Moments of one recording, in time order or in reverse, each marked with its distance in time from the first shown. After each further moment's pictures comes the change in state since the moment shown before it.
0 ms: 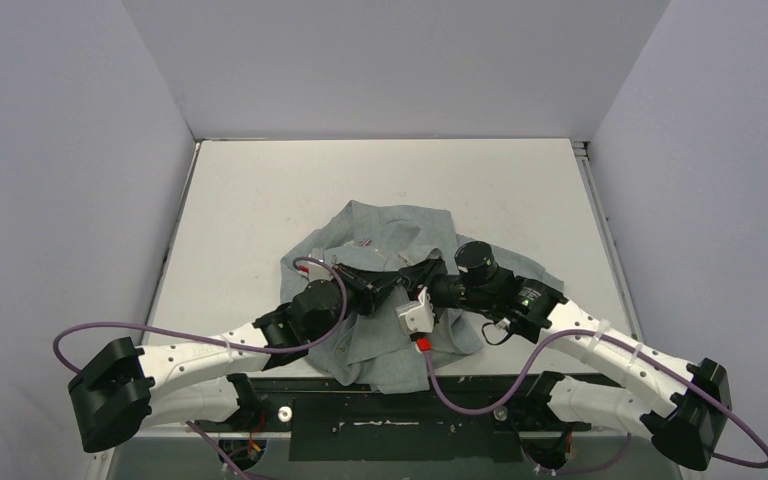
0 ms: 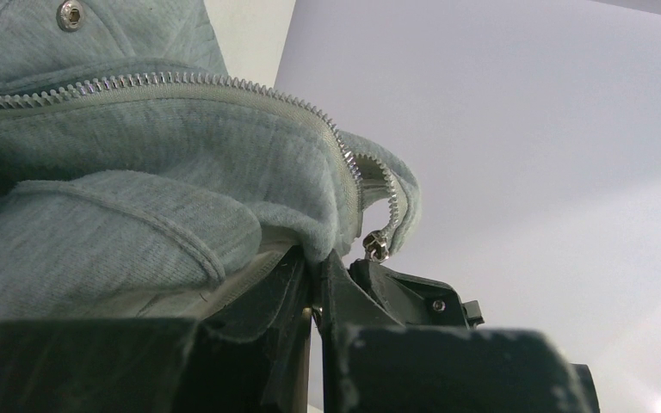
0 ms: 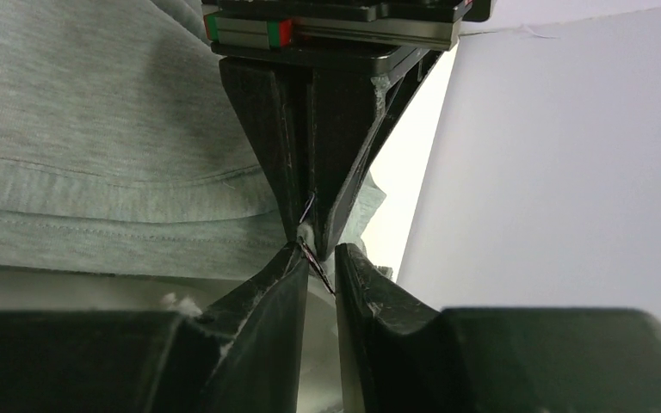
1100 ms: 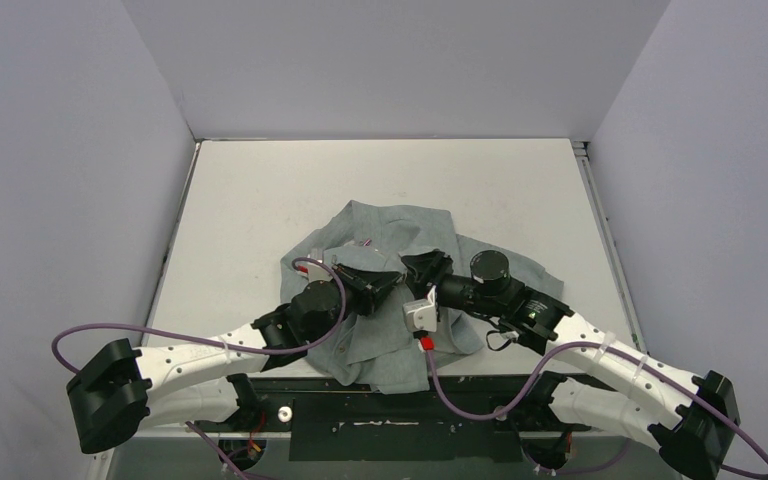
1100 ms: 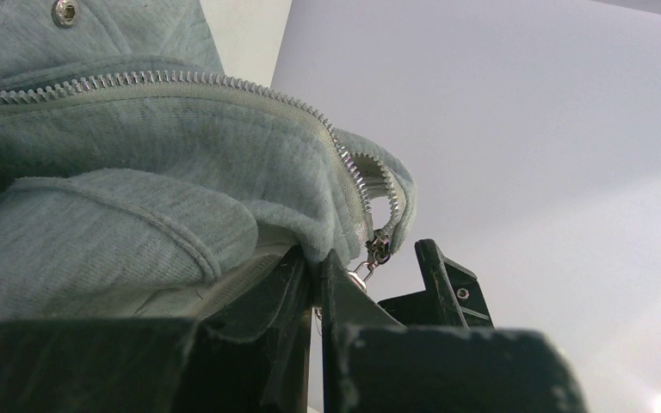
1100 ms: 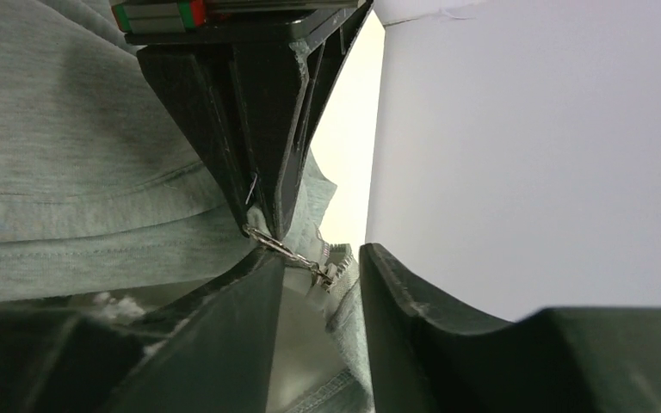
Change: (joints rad) left arm -0.005 -0.013 0.000 -0.008 -0.010 0.000; right arm -0.015 -0.085 -0.127 0.233 0.030 0.083
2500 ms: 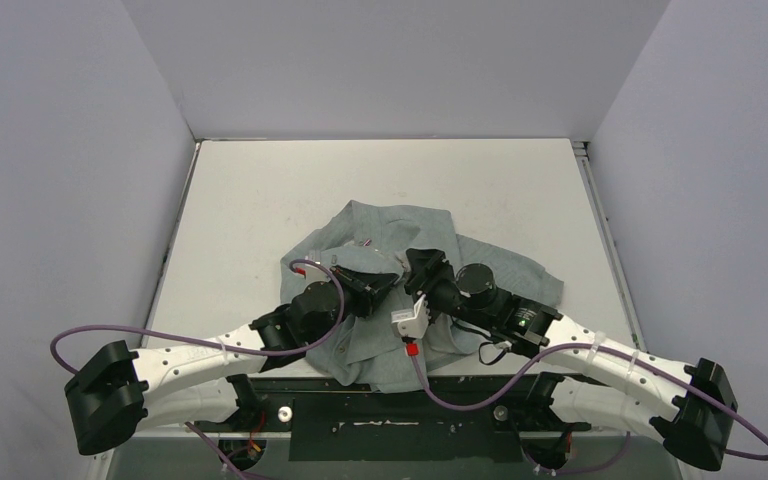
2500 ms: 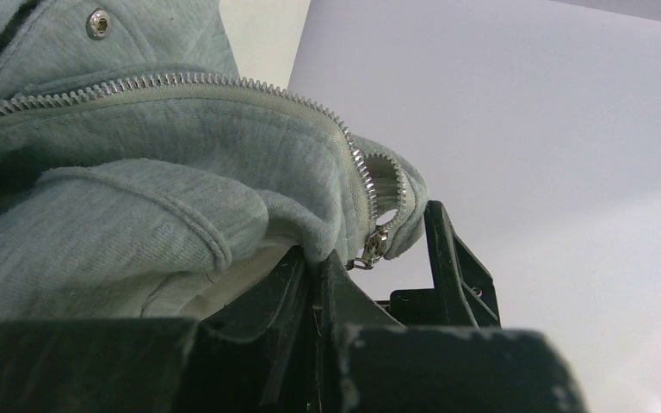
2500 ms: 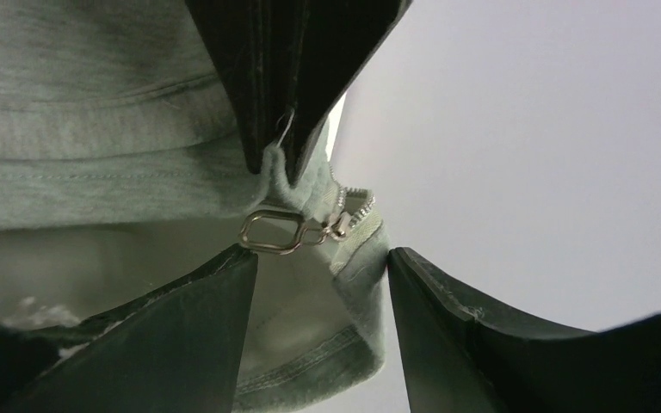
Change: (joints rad) left arm -0.006 -0.016 0.000 -0.052 -0.025 0.003; right arm 0.107 0.022 -0.031 -0.015 0.334 -0.176
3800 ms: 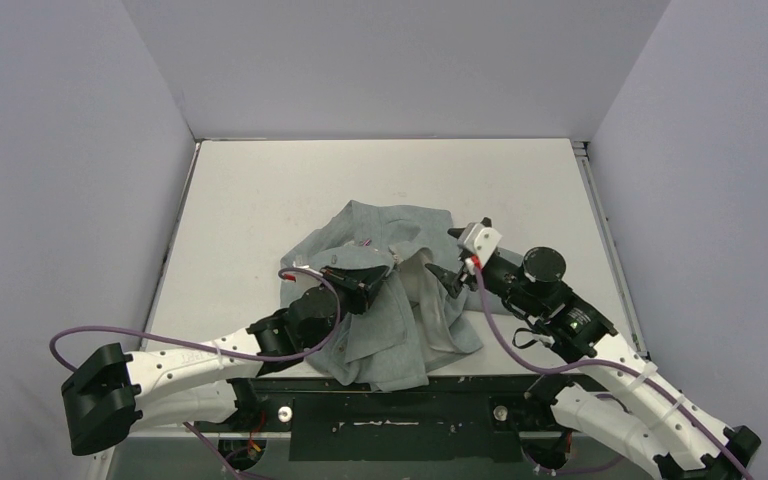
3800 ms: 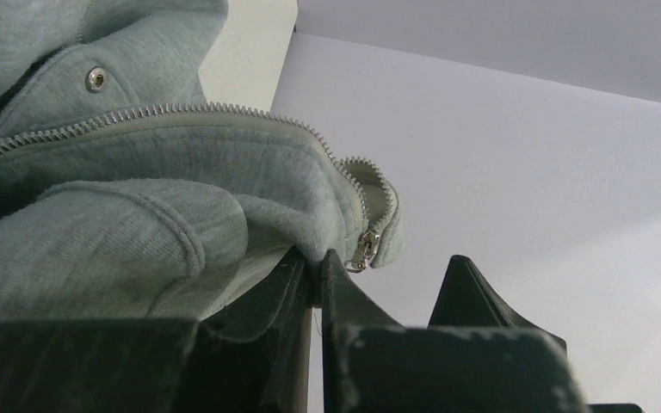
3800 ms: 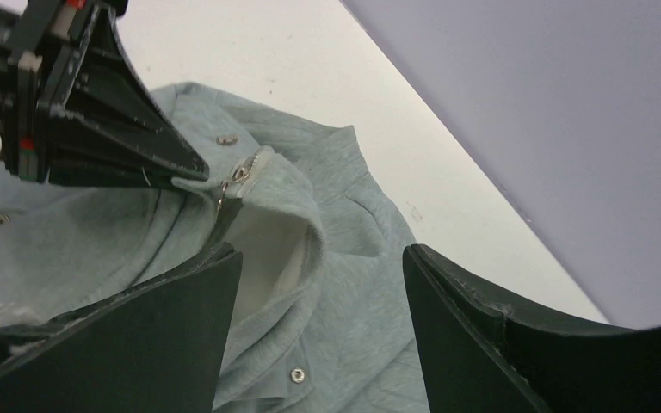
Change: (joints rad) left arm -0.046 -0.033 -0.008 0.003 -0.204 -0.037; right arm -0.279 -0.229 0.069 0.011 -0.219 1.153
